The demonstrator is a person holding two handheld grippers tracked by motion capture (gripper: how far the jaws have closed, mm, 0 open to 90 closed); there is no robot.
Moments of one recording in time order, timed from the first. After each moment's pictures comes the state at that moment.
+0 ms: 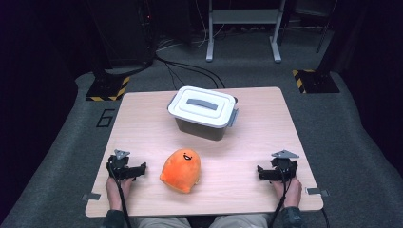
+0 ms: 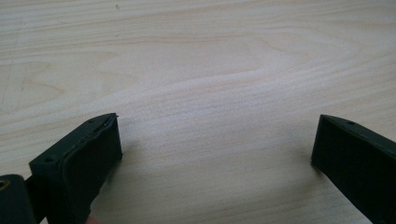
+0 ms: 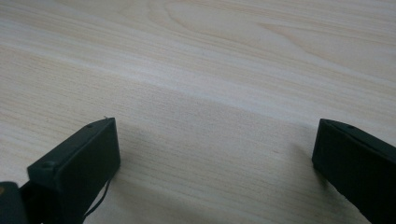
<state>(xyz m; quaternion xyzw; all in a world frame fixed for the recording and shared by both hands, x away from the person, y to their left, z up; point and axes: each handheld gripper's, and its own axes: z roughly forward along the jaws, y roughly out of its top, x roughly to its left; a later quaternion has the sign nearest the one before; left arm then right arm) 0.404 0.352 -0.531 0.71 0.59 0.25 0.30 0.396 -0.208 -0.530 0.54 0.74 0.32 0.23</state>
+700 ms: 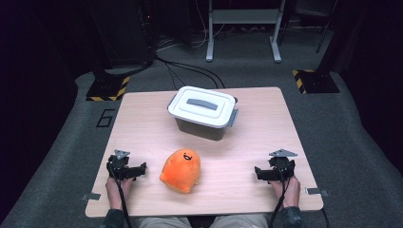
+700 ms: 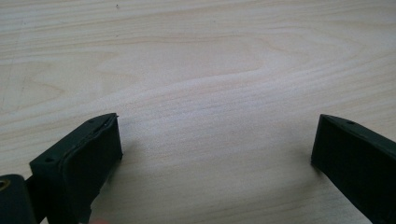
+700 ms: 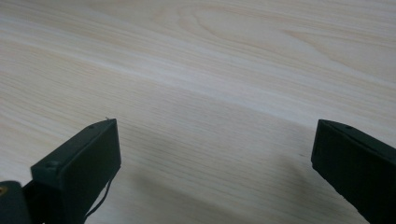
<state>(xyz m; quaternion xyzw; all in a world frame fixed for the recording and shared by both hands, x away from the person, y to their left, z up) 0.404 0.351 -0.531 0.71 0.59 0.25 0.30 0.393 -0.198 -0.516 0.53 0.76 0.32 0.20</state>
